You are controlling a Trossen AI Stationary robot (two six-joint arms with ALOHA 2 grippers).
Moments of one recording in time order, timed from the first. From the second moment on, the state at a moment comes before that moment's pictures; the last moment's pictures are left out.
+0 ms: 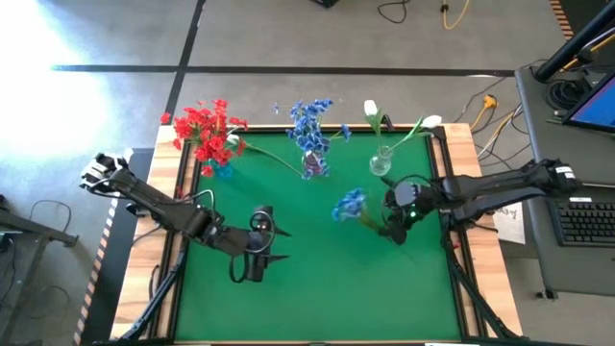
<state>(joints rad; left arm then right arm) -0.47 1.30 0.89 -0.13 -0.40 0.02 0.05 0.96 0.60 -0.46 -0.30 0.84</state>
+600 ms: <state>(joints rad) -0.40 1.30 0.69 0.58 -0.40 0.15 0.13 1.39 0.60 1.10 -0.13 0.04</state>
